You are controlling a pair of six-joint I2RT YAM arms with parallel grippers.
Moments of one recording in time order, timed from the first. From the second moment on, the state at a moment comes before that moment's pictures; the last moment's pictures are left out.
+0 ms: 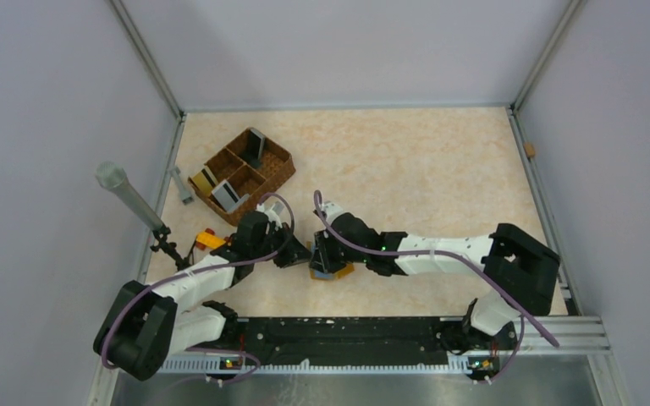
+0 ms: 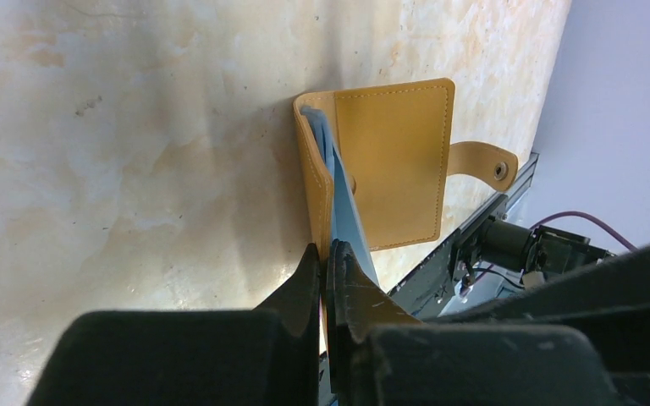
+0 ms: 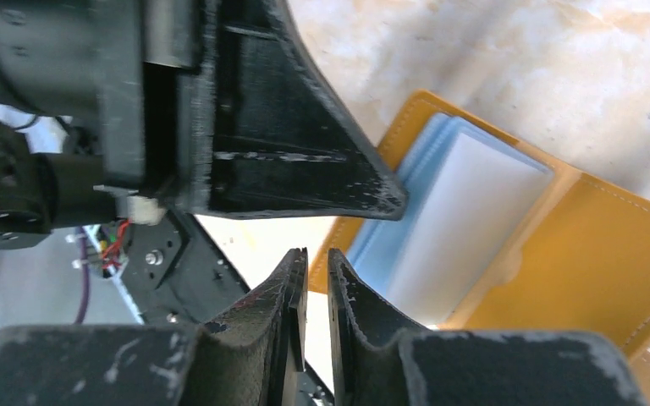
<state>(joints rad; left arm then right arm) -0.45 1.13 0.34 0.11 0.48 -0.90 1.11 1.55 0.86 0.08 -0.07 0.64</state>
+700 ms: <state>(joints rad) -0.45 1.14 0.34 0.11 0.48 -0.89 1.11 1.60 0.86 -0.18 0.26 0.72</state>
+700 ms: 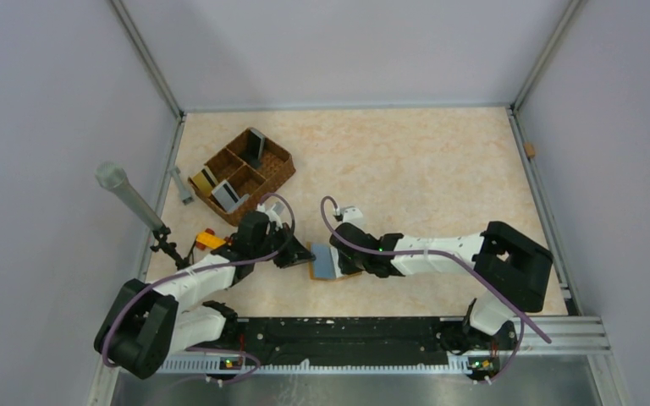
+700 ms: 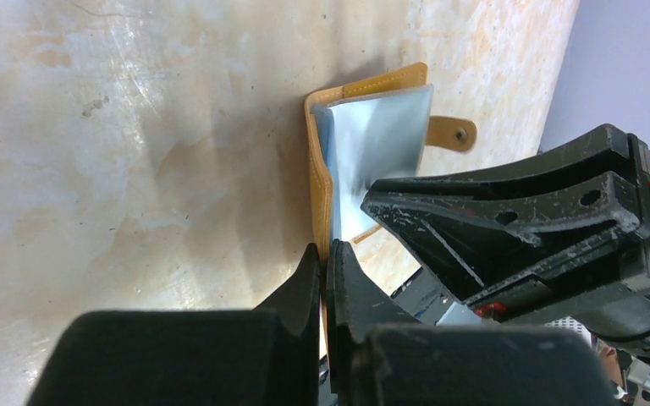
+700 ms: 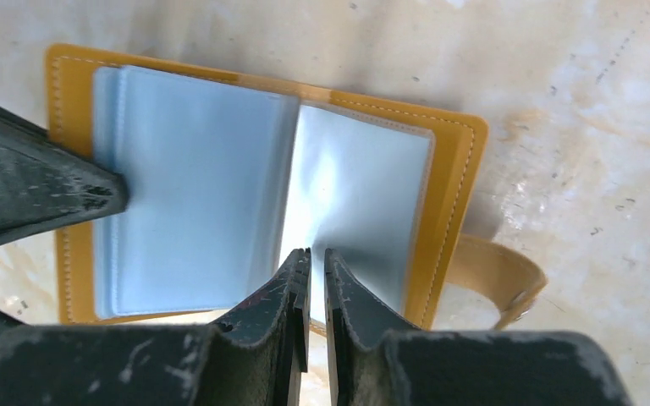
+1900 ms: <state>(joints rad) -0.45 1.09 0.43 0.00 0.46 -0.77 1.08 1.56 0.81 -0.16 0.19 0.76</state>
